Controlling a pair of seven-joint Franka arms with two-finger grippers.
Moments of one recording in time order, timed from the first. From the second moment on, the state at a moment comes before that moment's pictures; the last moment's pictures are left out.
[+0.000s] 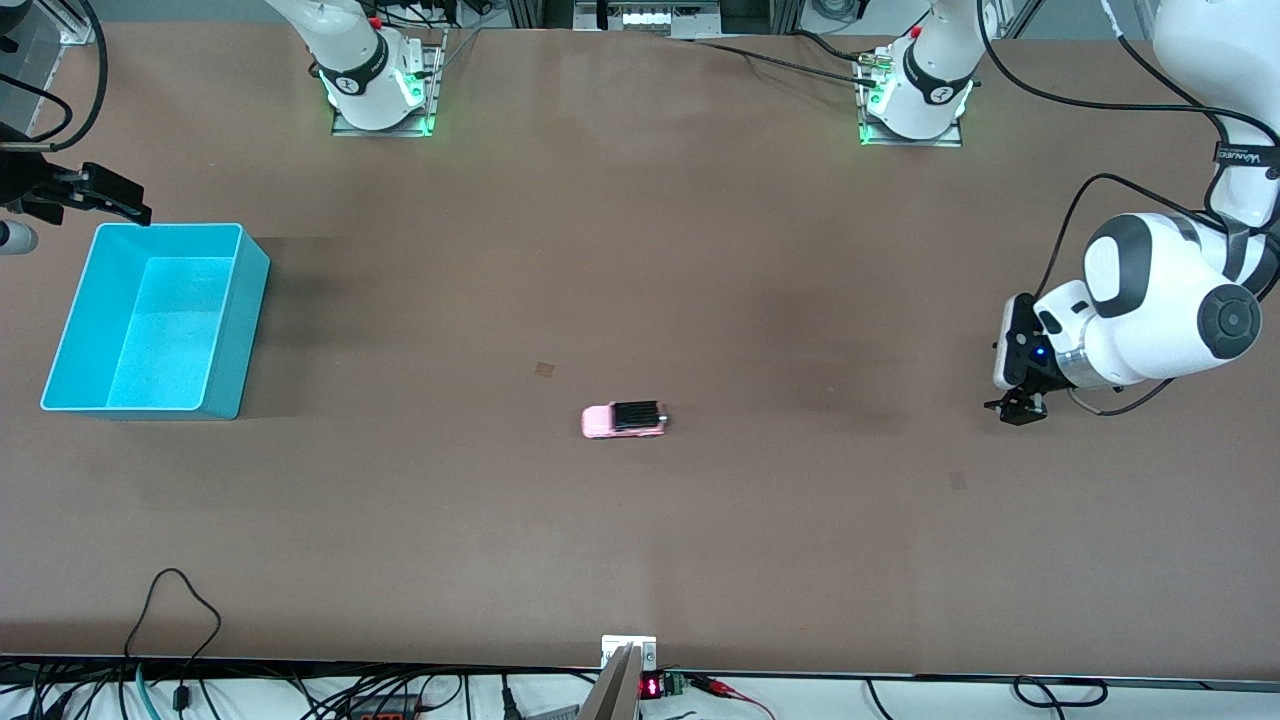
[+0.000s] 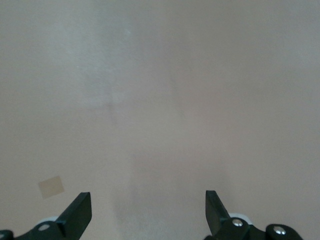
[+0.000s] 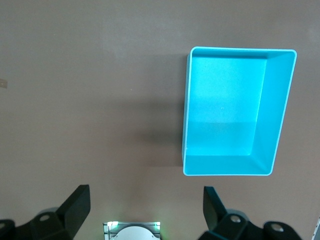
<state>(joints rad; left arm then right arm) 0.28 0.39 -0.26 -1.90 -0.05 2.15 1.80 -0.06 -0.02 -0.01 -1.66 -0.06 1.51 -0.09</state>
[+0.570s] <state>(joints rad) 0.18 0.38 -0.26 -1.89 -0.05 2.17 1.20 -0.06 -0.02 -0.01 -1.66 -0.06 1.51 -0.09</state>
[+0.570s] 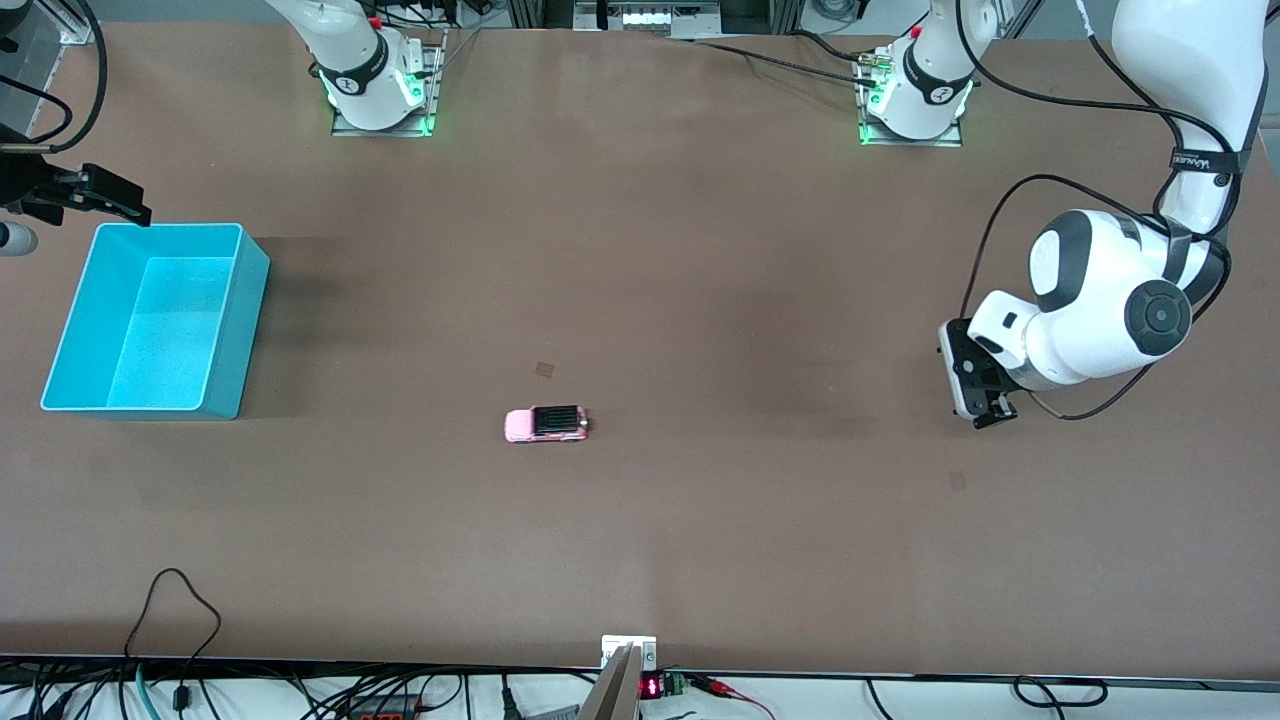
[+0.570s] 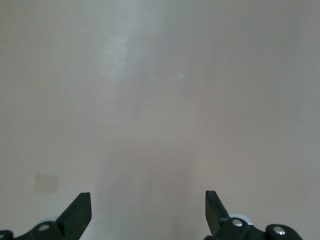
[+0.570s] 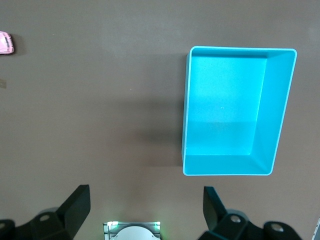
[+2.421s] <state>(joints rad) 0.04 0.11 0.01 -1.66 -0.10 1.83 0.00 0.36 0.53 0.04 -1.67 -0.03 2.18 -1.07</state>
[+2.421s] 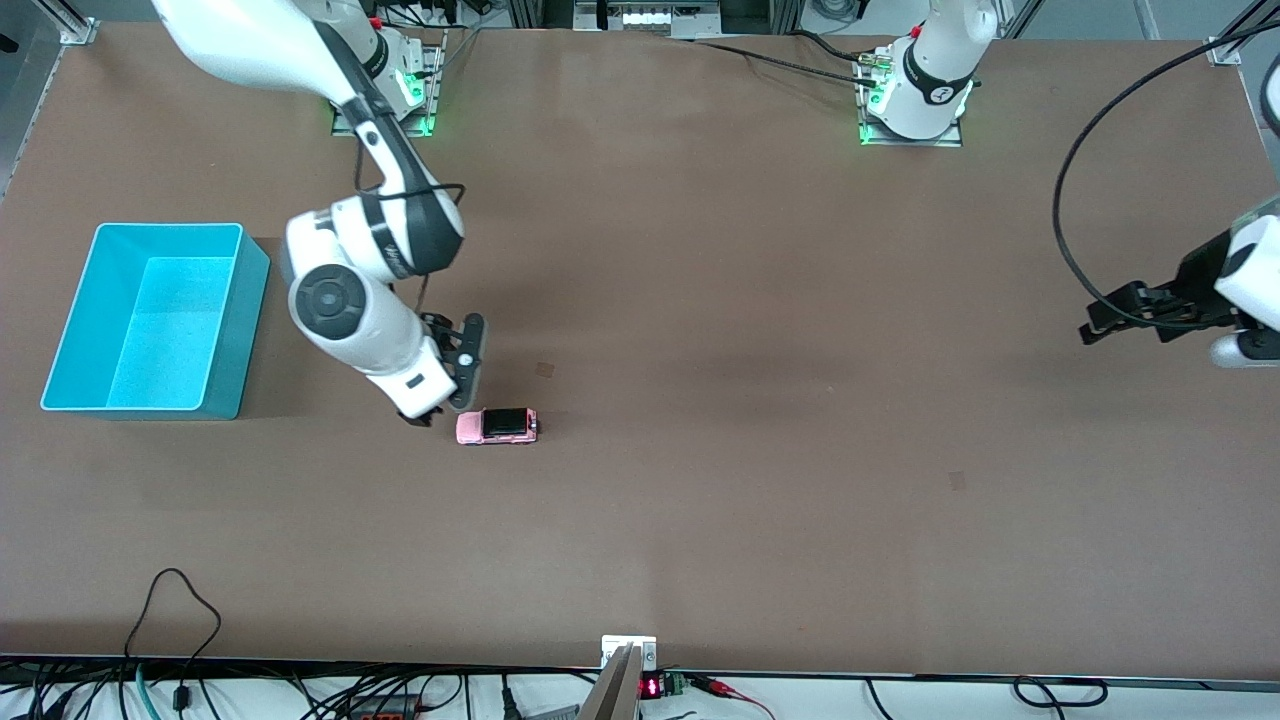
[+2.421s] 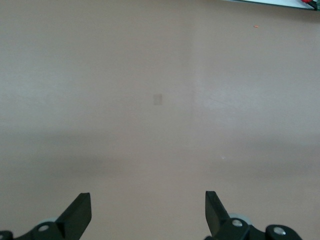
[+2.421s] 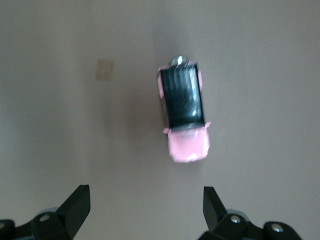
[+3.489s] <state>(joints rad) 0.02 0.07 -0.01 -1.67 -0.08 1.77 -0.03 0.41 0.72 0.01 -1.60 -0.04 2.43 -1.08</state>
